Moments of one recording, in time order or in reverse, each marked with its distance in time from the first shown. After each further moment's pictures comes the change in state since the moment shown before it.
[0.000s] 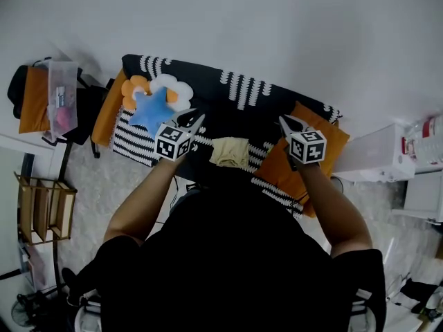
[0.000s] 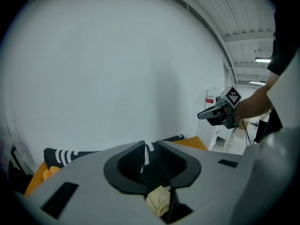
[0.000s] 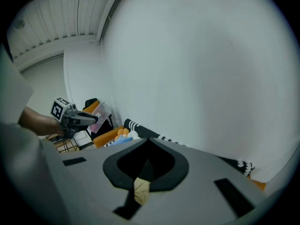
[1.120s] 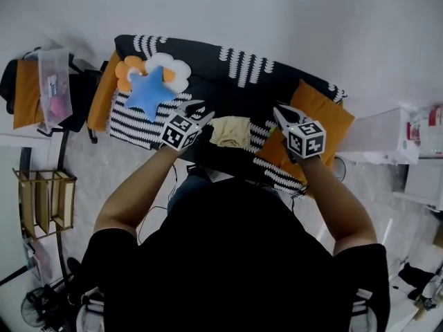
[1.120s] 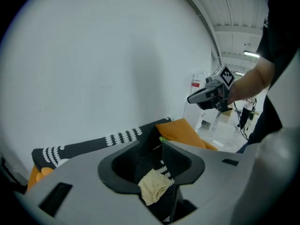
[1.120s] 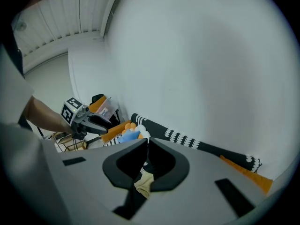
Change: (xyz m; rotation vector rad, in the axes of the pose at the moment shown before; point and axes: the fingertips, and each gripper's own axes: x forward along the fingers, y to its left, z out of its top) left arm 0.030 -0.030 -0.064 0.095 0.182 -0.165; right arm 0.013 0.036 -0.032 -0.015 0.059 0.072
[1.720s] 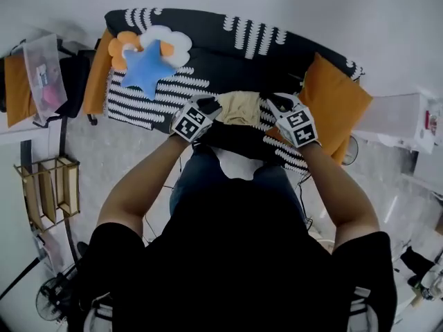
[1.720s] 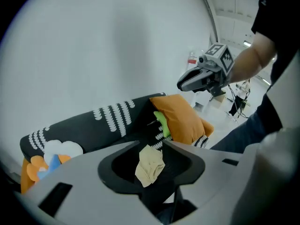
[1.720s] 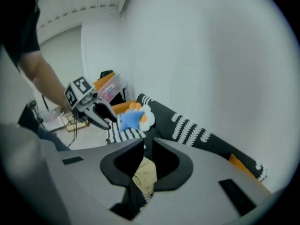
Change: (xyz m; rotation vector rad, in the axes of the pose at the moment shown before) left arm 0.075 -0.001 -0.131 0.034 0.237 -0.091; right arm 0.093 0.010 -0.100 -0.209 0.181 0.059
